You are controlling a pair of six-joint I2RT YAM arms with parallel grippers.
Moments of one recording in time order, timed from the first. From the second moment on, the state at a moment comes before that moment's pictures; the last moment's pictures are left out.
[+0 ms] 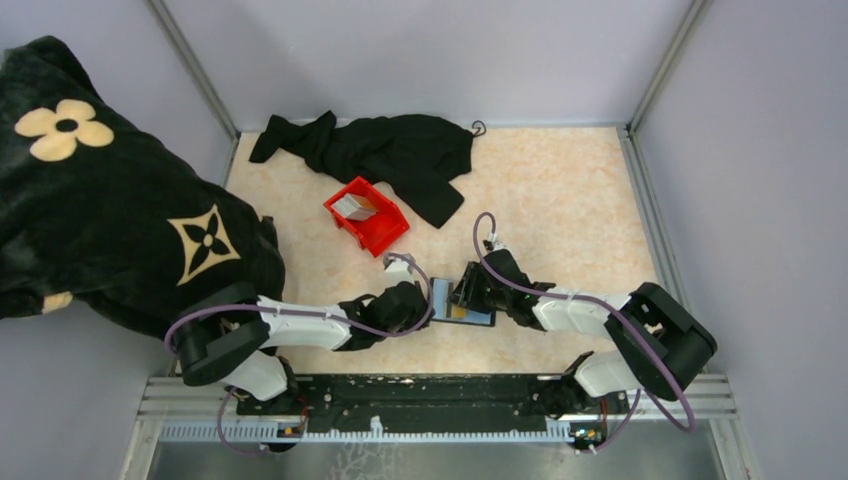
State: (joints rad) left arm -1.12 1.49 0.52 0.27 -0.37 -0.95; right arm 0.73 1.36 0.43 0.18 -0.07 0.91
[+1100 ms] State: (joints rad) left arm -1.15 1.65 0.74 0.02 -0.44 -1.19; right arm 0.74 1.25 0.43 0.02 0.00 0.86
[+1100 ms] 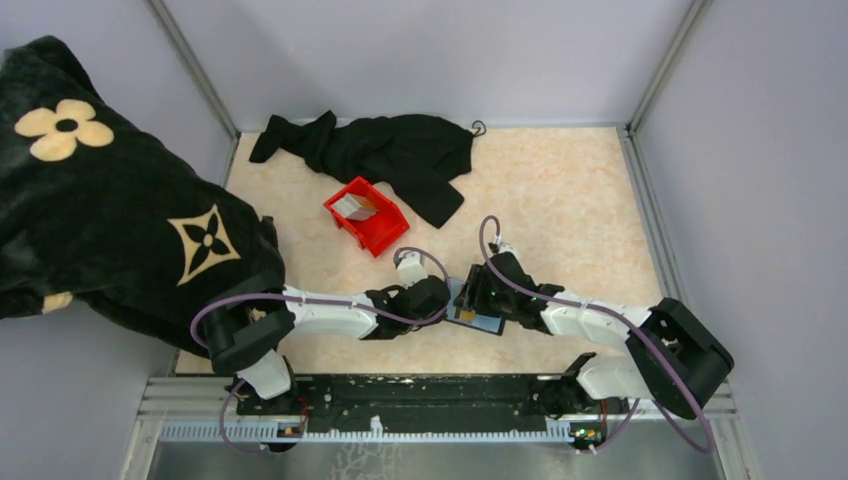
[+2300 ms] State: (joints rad) left arm -1.15 1.65 0.74 0.03 -0.44 -1.22; right arm 0.74 1.11 0.45 -0.19 0.13 0.83
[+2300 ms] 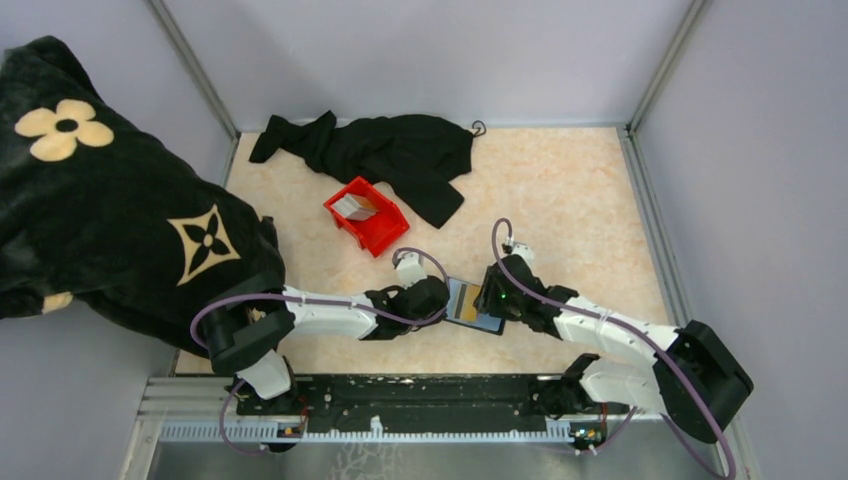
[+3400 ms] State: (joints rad) left arm -1.15 1.65 0.75 0.02 -0.44 -1.21; right arm 0.79 1.19 0.45 -0.16 0.17 0.78
